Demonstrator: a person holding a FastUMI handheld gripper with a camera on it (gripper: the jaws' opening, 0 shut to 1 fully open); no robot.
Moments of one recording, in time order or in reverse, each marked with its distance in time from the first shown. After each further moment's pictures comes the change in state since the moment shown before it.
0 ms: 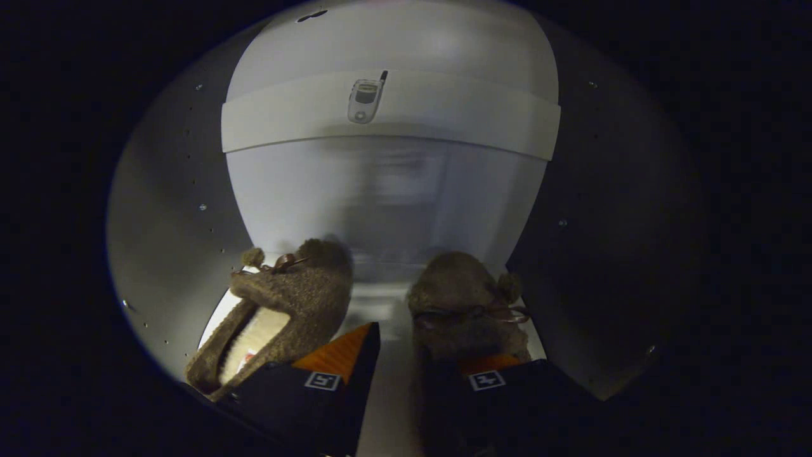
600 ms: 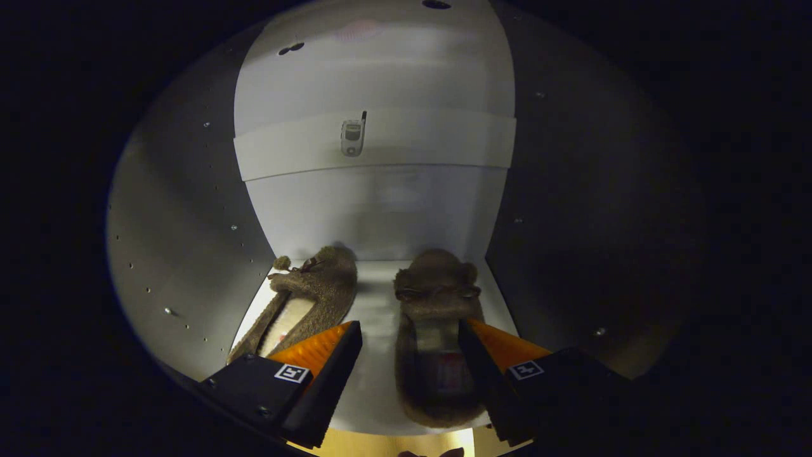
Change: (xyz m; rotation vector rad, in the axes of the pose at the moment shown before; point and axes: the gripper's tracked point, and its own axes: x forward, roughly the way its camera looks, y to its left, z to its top) arm -0.070 -0.019 0.013 0.075 -0.030 0.004
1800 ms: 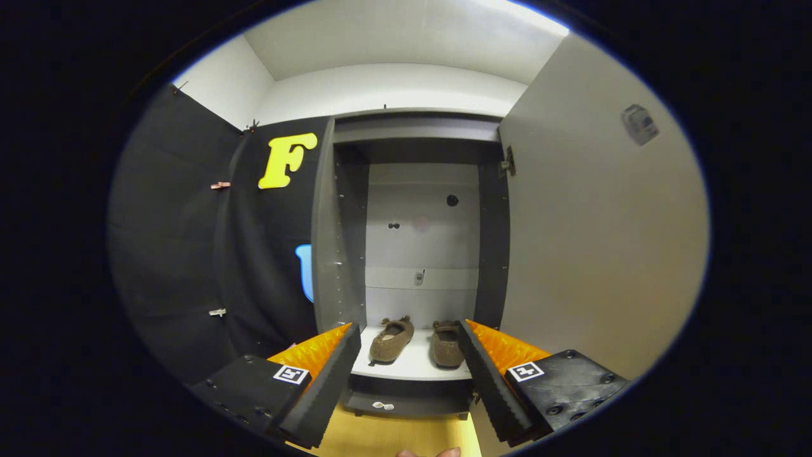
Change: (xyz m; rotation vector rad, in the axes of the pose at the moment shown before) arm -0.402 0.033 -0.019 -0.039 -0.632 0.149
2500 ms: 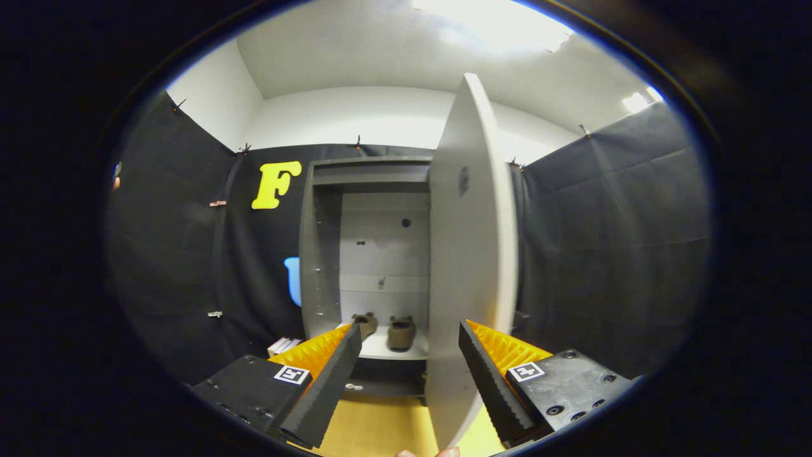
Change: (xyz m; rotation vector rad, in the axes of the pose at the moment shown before) arm -0.160 -0.124 0.032 -0.017 -0.090 -0.136
